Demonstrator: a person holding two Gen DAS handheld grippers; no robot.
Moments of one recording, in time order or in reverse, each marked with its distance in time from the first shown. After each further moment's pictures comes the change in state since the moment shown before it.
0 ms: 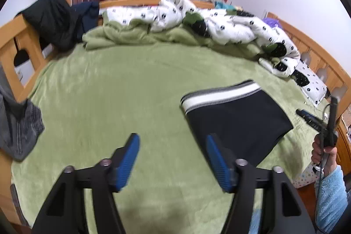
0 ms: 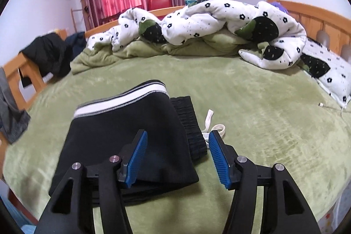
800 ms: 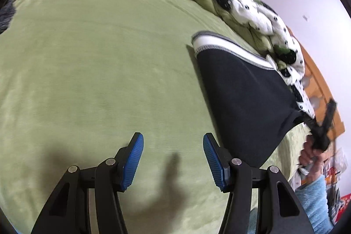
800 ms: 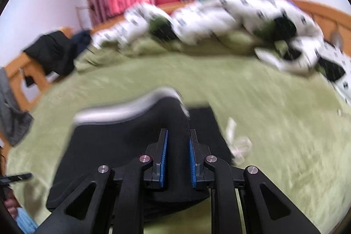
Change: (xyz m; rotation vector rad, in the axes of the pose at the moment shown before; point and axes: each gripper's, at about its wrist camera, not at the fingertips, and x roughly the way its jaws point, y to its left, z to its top) left arm 0.135 0.027 -0.121 -0.335 0.189 -0.183; right arm 0.056 0.017 0.004 -0.019 0.038 0.030
